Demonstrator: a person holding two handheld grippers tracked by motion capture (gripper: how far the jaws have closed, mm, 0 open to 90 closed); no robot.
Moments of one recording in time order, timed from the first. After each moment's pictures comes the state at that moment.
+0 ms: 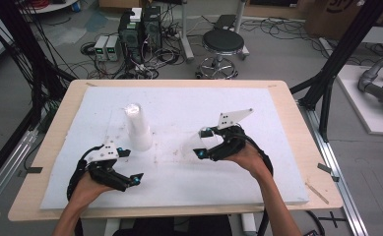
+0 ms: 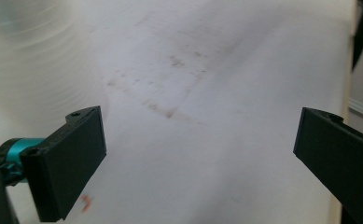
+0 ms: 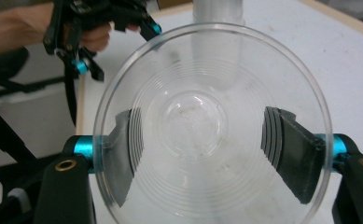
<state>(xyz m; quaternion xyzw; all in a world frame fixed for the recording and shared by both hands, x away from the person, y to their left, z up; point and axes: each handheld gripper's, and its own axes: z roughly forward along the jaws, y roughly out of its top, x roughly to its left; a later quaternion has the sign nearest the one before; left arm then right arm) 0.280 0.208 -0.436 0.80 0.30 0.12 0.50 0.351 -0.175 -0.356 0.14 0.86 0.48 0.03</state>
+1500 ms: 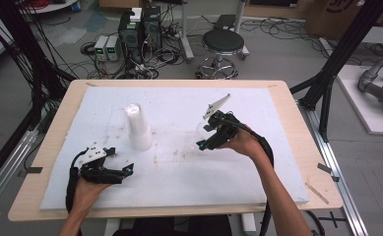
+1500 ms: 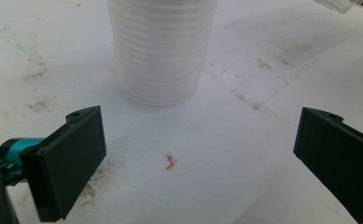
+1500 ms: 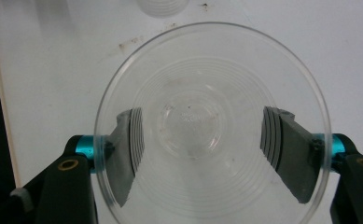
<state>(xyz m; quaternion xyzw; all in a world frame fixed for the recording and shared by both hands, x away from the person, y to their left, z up) 0.284 0.230 -0.466 0.74 0.39 0.18 0.51 0.386 -0.155 -0.345 0.18 0.93 0.30 0.06</state>
